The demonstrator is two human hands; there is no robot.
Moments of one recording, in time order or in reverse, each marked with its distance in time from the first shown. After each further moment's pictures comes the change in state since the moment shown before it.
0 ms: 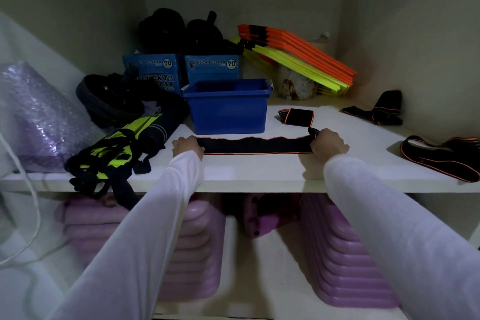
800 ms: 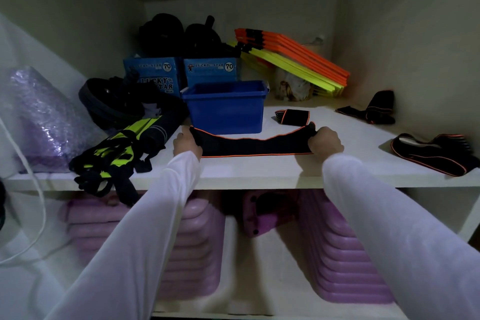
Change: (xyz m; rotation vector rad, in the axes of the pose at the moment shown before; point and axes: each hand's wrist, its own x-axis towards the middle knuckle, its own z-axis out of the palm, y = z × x) left_hand -0.017 -0.001 -0.006 -0.257 0.164 0.049; right_hand -0.022 -0.001 -0.017 0.181 0.014 0.049
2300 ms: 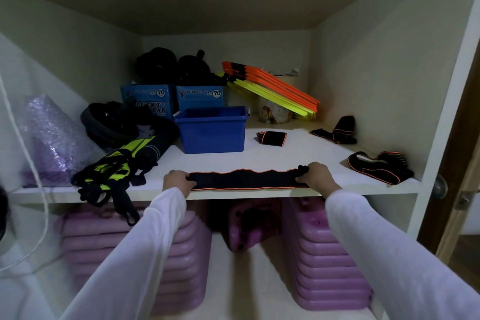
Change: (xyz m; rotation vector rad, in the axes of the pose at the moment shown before) left_hand -0.077 -0.005 -0.028 0.064 -0.192 0.010; right_hand -0.047 0.055 -0.057 -0.125 -0.220 -0.162
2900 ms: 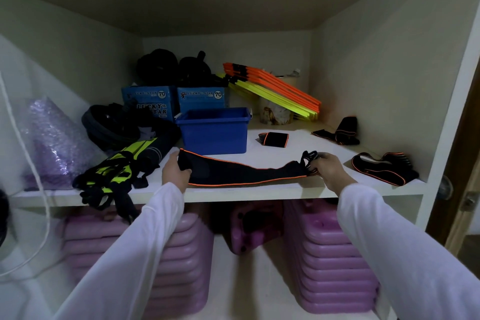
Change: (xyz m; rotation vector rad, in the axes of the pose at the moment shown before) left_hand -0.005 0.012 -0.019 -0.455 0.243 0.051; right_hand 0.019 0.002 -0.012 0.859 0.062 0.137
